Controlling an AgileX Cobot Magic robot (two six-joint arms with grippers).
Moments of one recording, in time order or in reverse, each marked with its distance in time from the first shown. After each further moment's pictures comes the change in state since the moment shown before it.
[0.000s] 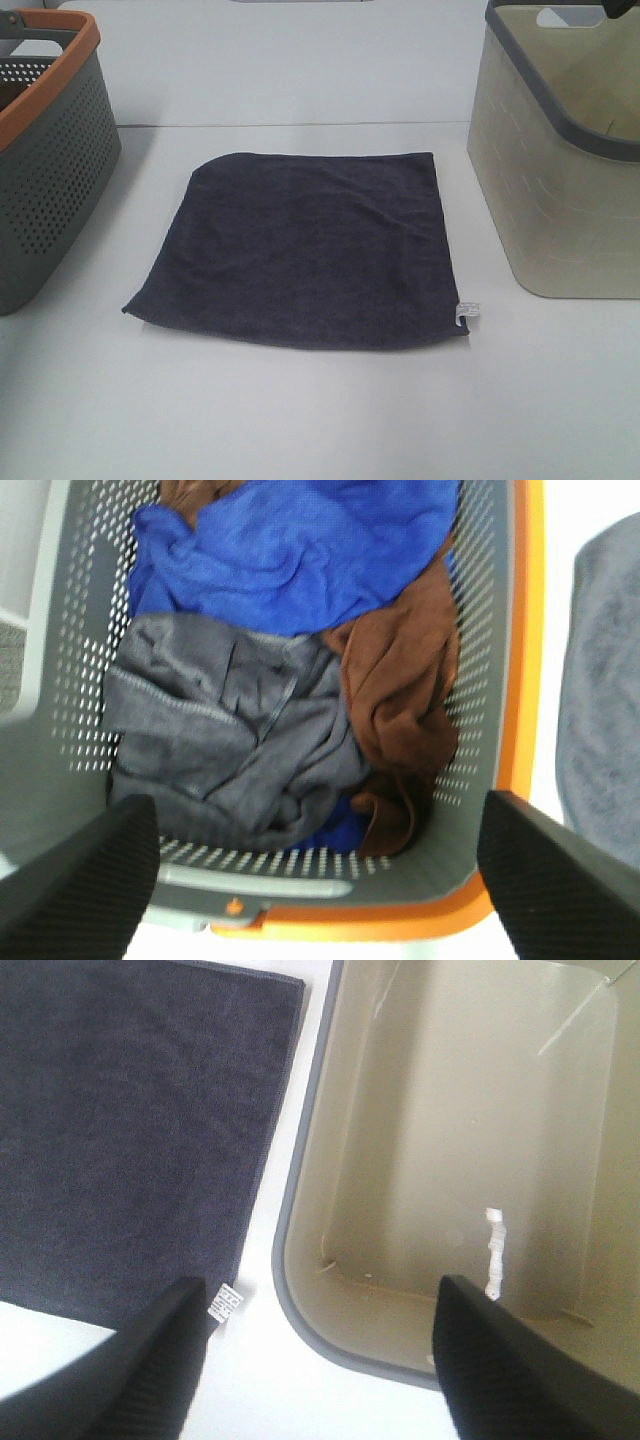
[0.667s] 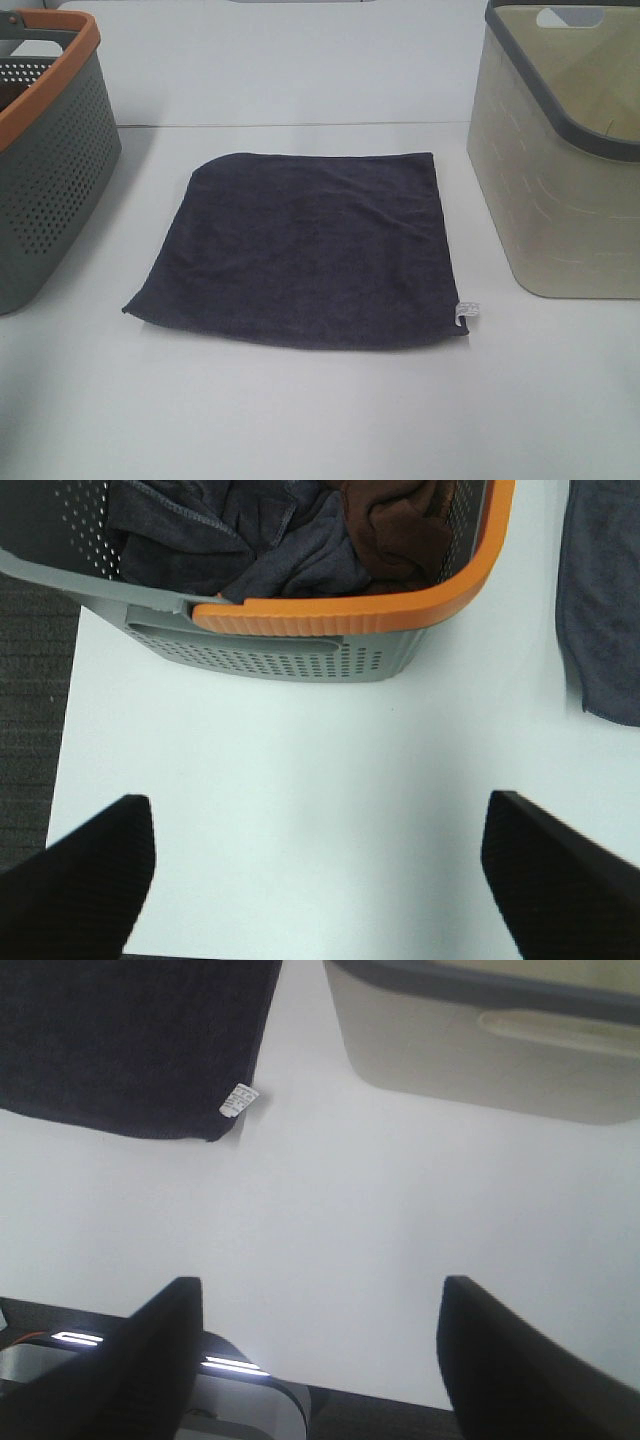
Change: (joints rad) left arm 0.001 -0.637 0.640 0.021 -0.105 -0.015; right arm 0.000 -0.548 0.663 0.036 -0.089 -0.006
